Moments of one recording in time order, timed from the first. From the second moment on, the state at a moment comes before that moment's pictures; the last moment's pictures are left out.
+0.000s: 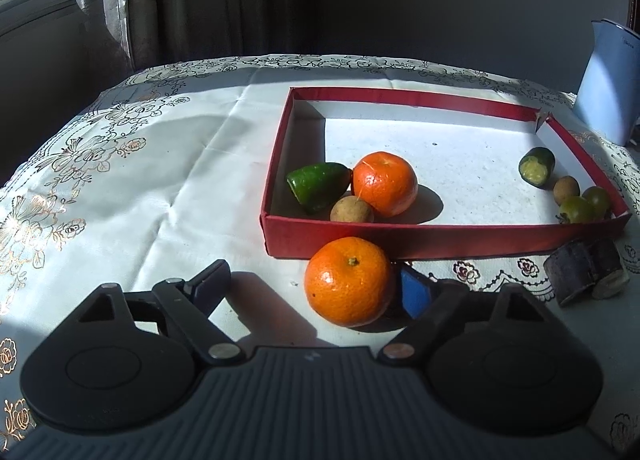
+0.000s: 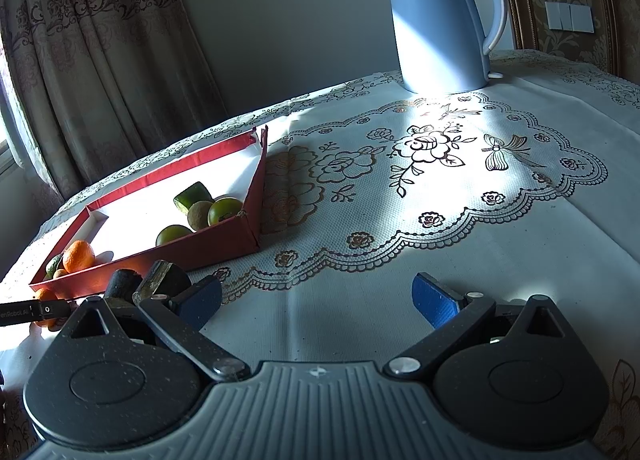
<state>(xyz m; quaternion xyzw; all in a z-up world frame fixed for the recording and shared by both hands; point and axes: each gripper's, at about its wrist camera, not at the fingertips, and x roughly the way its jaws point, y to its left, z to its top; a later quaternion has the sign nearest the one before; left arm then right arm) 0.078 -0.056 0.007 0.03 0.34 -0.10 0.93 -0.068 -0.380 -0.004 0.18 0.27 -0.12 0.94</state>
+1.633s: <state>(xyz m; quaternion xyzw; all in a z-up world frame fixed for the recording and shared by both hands) 0.071 -0.100 0.056 0.05 0.25 -0.18 0.95 -0.068 -0.381 -0.004 0.18 0.27 -0.12 0.94</state>
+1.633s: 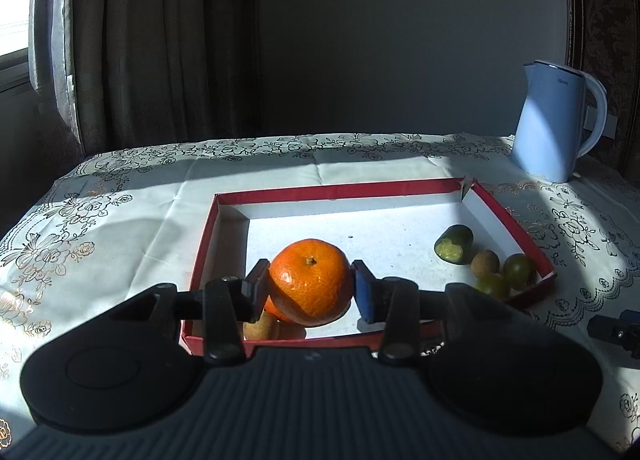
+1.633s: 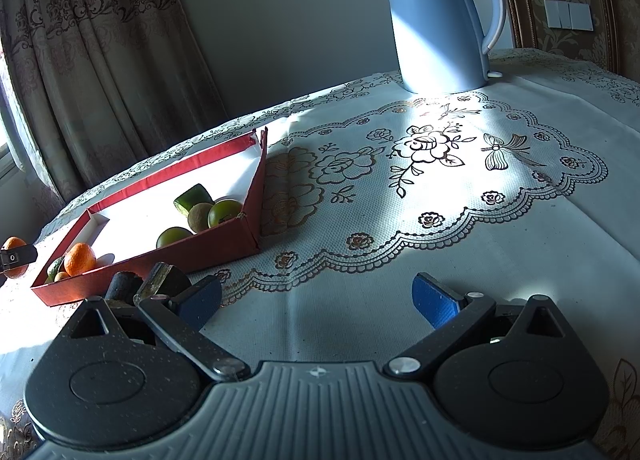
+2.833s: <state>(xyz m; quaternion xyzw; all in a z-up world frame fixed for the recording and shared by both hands) 0.079 -0.133 0.027 0.08 0.27 -0.19 0.94 -0.046 -0.350 -0.006 0.07 0.33 -0.16 0.93</state>
